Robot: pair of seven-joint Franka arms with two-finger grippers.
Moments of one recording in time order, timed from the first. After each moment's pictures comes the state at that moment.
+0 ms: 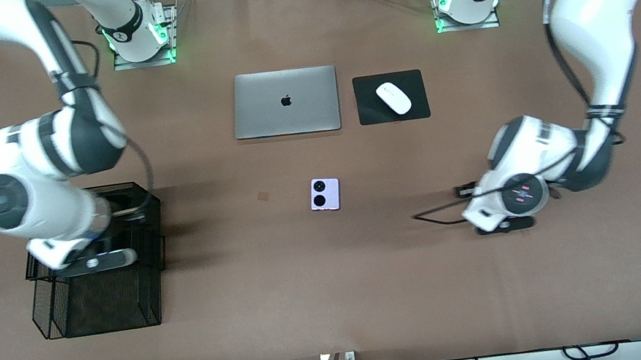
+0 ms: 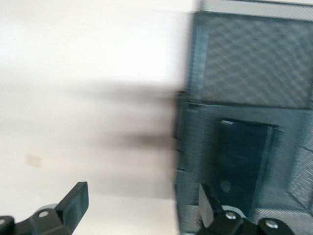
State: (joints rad) left arm 0.27 0.84 -0.60 -1.41 0.53 1.64 -0.52; right arm 0.24 0.49 0.00 -1.48 -0.01 1.90 0.11
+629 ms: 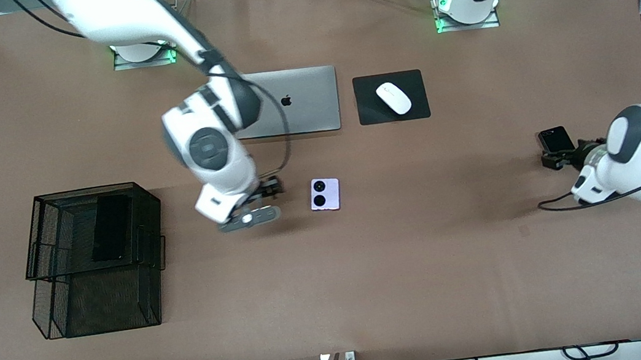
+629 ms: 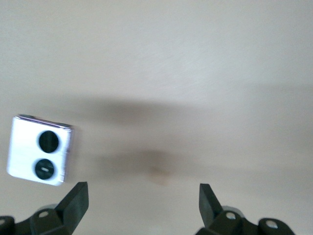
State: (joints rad) left arm 0.72 0.84 -0.69 -1.56 0.54 1.60 -0.36; right arm 0.58 0.67 0.01 -1.49 -0.01 2.16 0.51
